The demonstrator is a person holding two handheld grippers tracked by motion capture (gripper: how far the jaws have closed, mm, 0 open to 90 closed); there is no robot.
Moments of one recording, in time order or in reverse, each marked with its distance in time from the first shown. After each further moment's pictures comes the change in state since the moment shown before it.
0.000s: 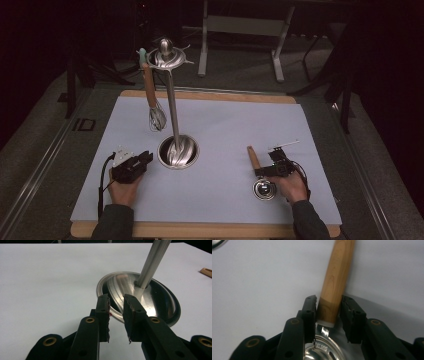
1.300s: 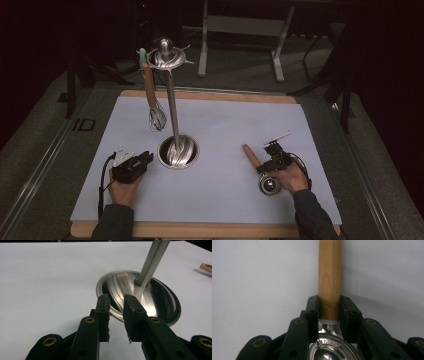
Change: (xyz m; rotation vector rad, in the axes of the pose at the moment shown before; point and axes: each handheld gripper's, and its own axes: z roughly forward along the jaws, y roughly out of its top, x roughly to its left) left arm -0.001 0.000 0.001 0.009 0.000 0.002; right arm 0.002 0.023 -0.003 0.131 -0.068 -0.067
